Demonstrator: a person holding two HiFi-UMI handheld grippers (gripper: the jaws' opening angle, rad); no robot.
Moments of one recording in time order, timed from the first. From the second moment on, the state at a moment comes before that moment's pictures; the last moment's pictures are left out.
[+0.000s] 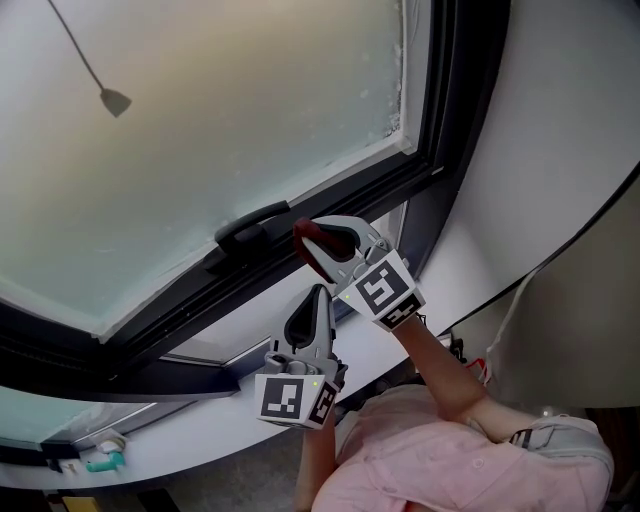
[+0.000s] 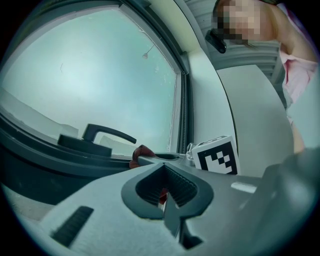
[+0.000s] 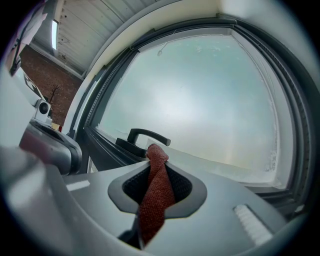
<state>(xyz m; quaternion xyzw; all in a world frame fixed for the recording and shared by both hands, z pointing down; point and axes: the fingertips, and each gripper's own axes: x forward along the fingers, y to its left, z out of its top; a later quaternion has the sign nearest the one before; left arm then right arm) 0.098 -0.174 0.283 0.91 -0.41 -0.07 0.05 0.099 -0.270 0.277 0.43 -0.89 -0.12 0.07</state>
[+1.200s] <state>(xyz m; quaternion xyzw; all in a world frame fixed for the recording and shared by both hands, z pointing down) 0.138 -0.177 0.283 0.91 -0.42 -0.06 0.05 0.152 -0.287 0.275 0.43 -0.90 -0.10 0.08</state>
